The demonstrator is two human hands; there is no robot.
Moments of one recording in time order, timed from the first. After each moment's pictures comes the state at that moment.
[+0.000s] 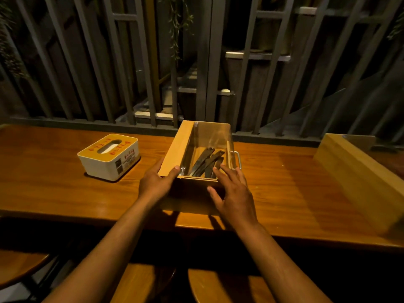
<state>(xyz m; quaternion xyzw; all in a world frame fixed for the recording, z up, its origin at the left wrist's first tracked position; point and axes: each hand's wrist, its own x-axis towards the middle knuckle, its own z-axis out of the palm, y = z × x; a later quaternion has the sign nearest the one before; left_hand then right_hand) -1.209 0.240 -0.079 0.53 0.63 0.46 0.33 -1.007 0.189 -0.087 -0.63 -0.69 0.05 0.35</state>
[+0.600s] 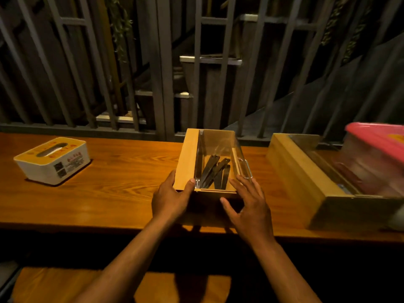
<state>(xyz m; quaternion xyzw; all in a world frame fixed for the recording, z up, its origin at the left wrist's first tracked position) -0.984 0.186 -0.085 0.55 0.65 0.45 0.27 -0.797 0.132 -0.094 -0.66 -0.65 0.01 0.39</state>
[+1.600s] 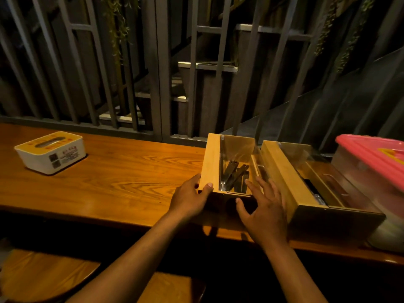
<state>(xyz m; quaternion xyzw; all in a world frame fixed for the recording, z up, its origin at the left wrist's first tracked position) -0.880 0.175 -0.075 0.62 0.62 0.38 0.28 -0.695 0.123 -0.076 -0.68 -0.64 -0.02 0.36</state>
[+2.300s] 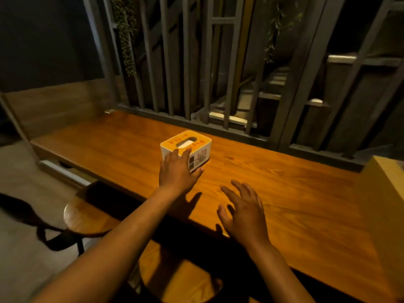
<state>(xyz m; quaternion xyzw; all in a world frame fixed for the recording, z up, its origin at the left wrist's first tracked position) -1.343 0.265 -0.083 0.58 0.77 0.26 -0.04 -1.130 0.224 -0.119 -0.51 -0.80 0.06 0.30</state>
